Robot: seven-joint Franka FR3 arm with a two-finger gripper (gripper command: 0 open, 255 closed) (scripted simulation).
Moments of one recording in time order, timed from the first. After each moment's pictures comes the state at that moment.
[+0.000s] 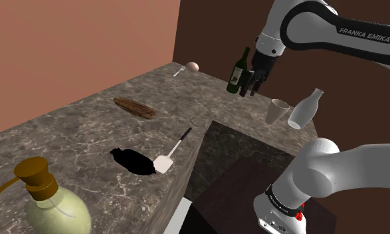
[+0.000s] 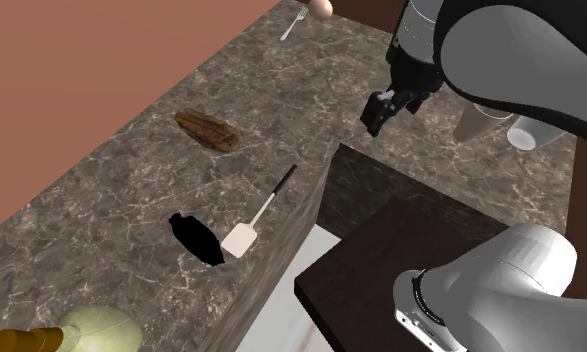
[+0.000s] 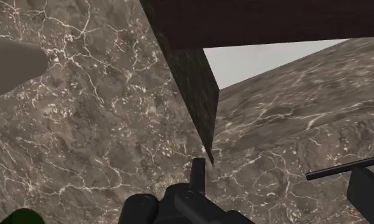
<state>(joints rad) 0.01 -0.78 -0.02 -2.39 -0.10 1.64 0.09</state>
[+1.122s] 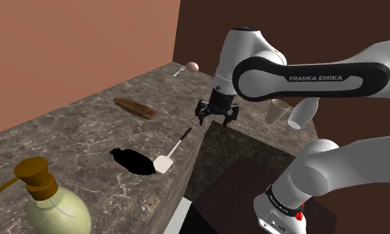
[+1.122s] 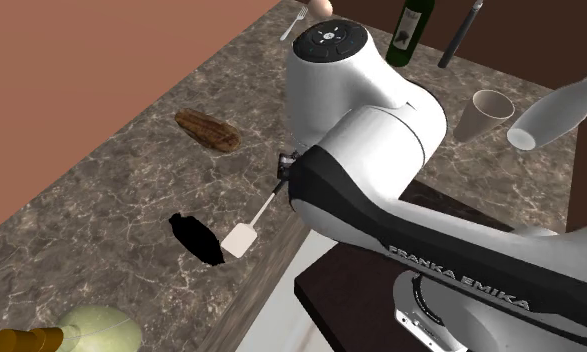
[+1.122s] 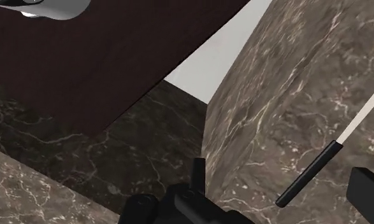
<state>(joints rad) -0.07 -0.64 0.40 -2.56 0.17 1.95 0.94</state>
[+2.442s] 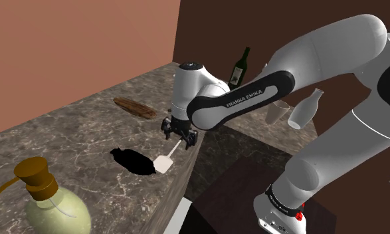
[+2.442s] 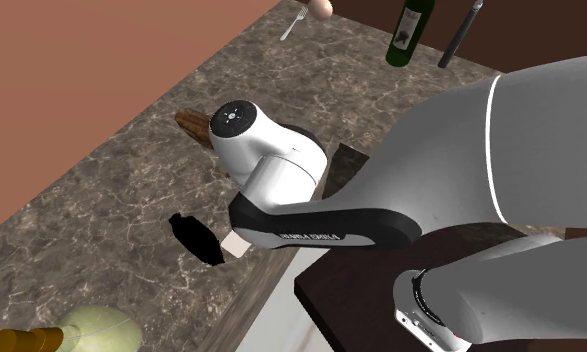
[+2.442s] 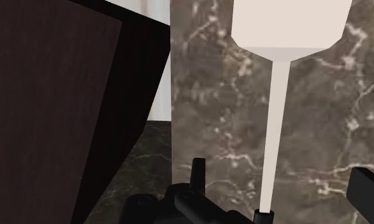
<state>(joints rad) -0.28 -0.12 0.76 -2.42 0.02 2.33 1.70</state>
